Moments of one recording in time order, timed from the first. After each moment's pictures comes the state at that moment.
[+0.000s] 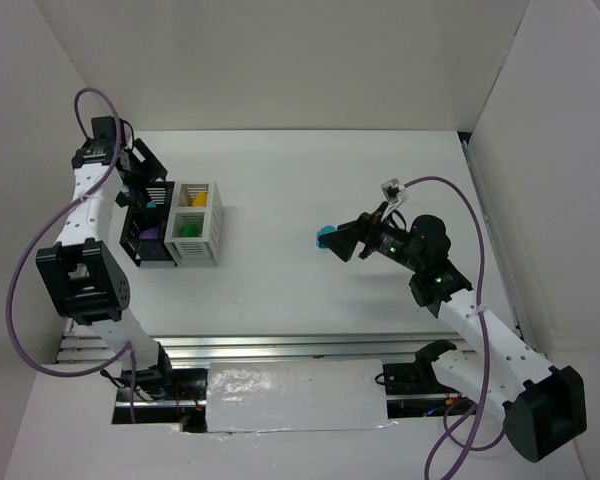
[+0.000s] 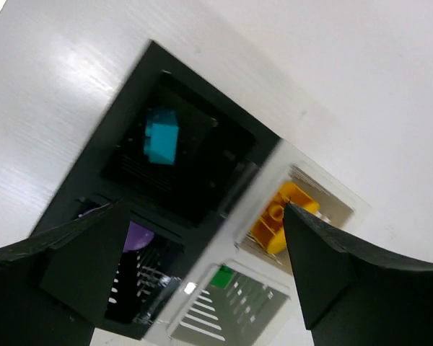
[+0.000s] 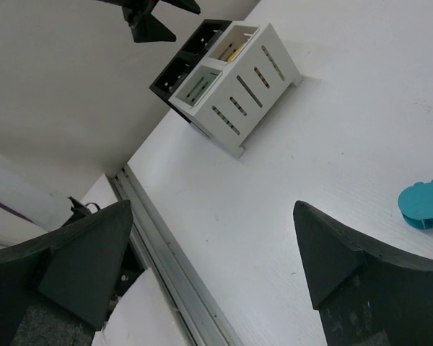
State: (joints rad) left arm 0.20 1.74 1.65 -0.83 -0.06 -0.55; right arm 0.41 0.89 0.60 0.26 -0.51 0.58
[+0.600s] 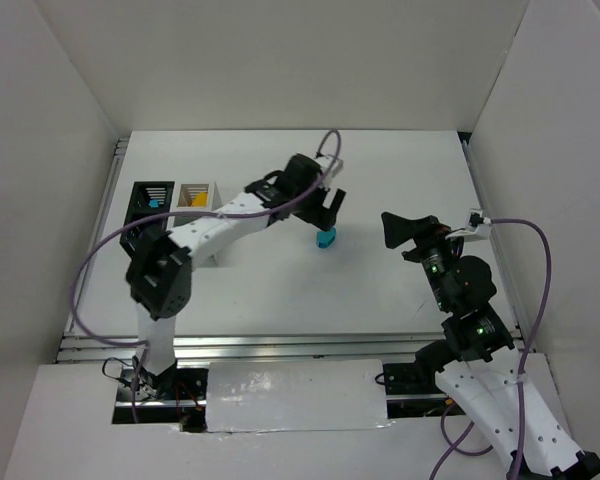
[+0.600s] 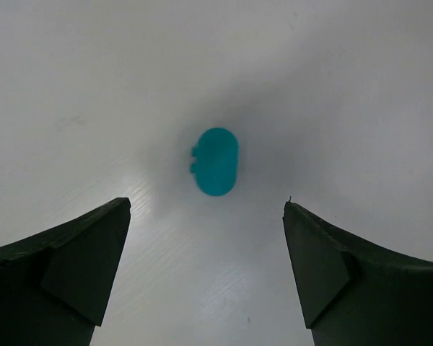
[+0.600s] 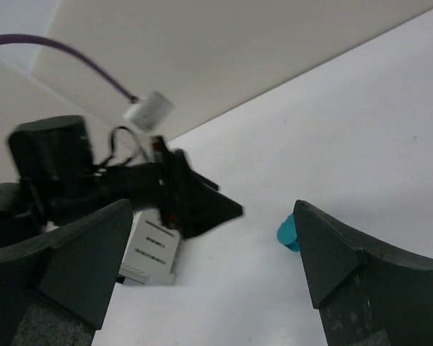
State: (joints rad) left arm -0.66 1.84 1.61 -0.42 0.03 -0.16; right arm 0.41 0.44 0.59 -0.07 0.22 0.70
